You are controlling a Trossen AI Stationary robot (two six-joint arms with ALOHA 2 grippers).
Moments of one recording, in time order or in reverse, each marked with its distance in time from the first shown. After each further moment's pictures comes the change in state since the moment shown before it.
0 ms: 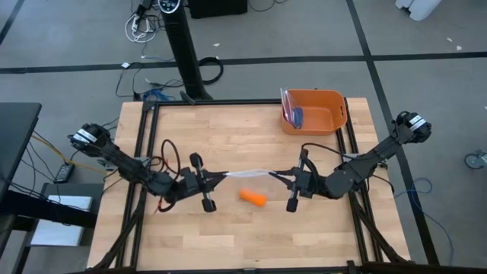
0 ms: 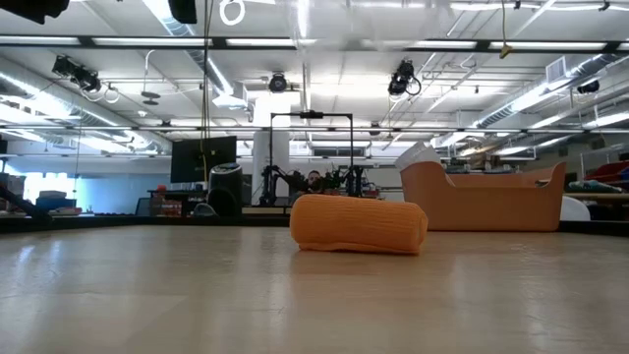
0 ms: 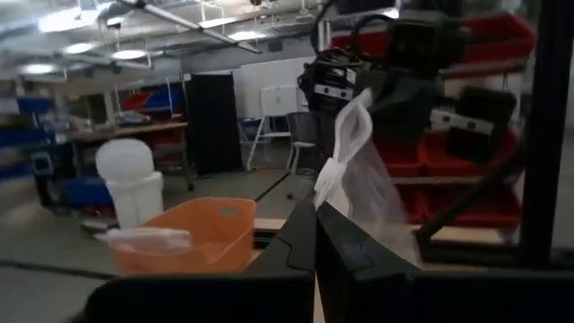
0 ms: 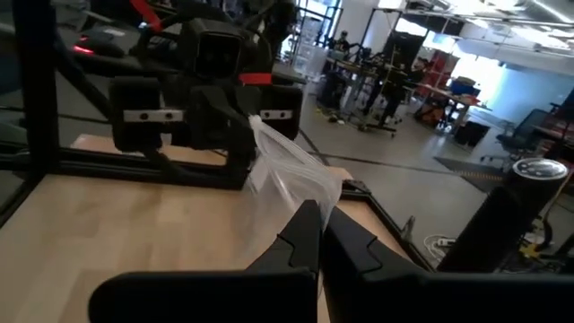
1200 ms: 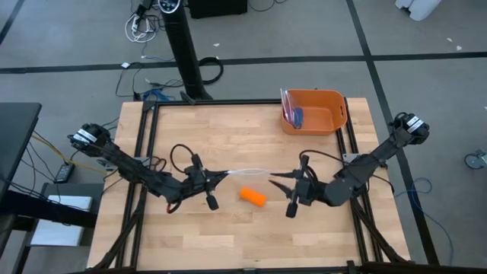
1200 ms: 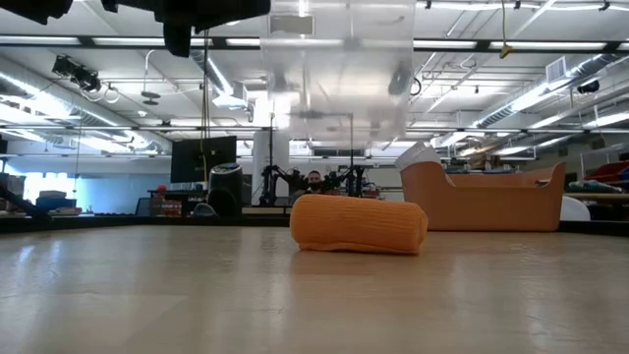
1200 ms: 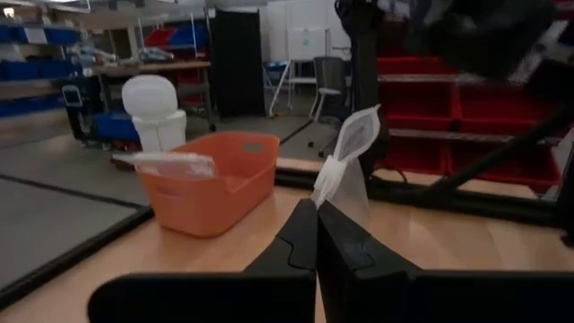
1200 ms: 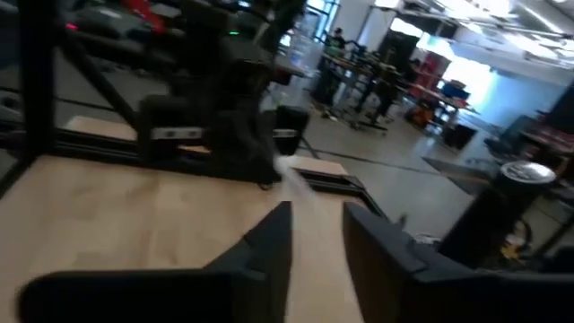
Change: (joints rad) left arm 0.012 0.000 0.002 -0.247 -0.091 -0.226; right arm 0.043 0.047 0.015 -0.001 0.073 -0.024
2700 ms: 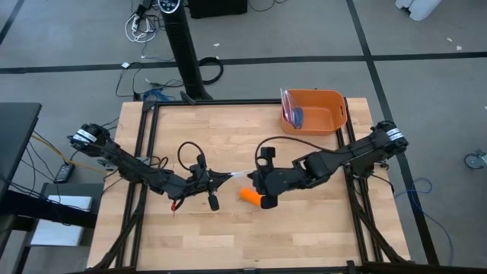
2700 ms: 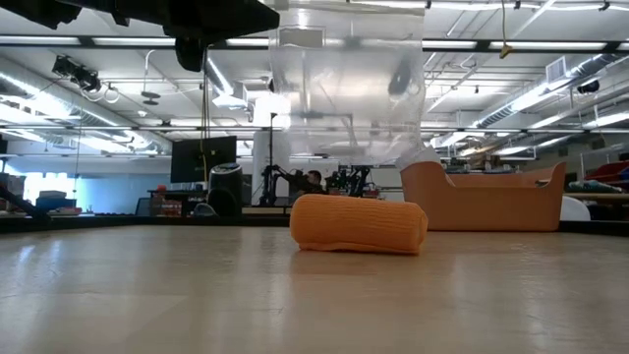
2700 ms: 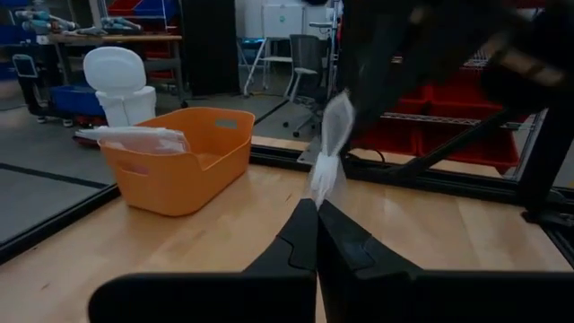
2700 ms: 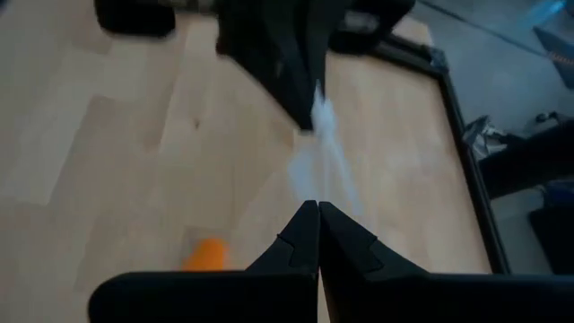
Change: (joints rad) left arm 0.047 0.000 0.001 -0.088 0.130 -0.107; right arm -0.267 0.336 0.613 -0.918 -0.443 0.186
